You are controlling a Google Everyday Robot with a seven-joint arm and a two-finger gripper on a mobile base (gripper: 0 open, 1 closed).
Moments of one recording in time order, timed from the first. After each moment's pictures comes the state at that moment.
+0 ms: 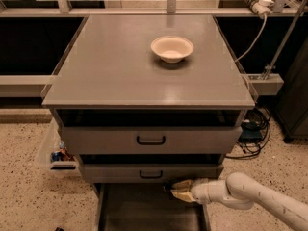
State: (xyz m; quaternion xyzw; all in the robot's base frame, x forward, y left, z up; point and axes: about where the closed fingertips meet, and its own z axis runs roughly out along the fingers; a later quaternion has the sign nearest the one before) arm 0.500 -0.109 0.368 -0.45 0.73 0.35 0.38
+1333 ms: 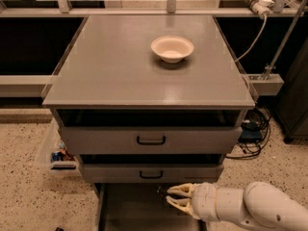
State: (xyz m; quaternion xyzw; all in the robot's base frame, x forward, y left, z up) arm 0.391 -0.071 0.585 -0.56 0.67 0.21 0.43
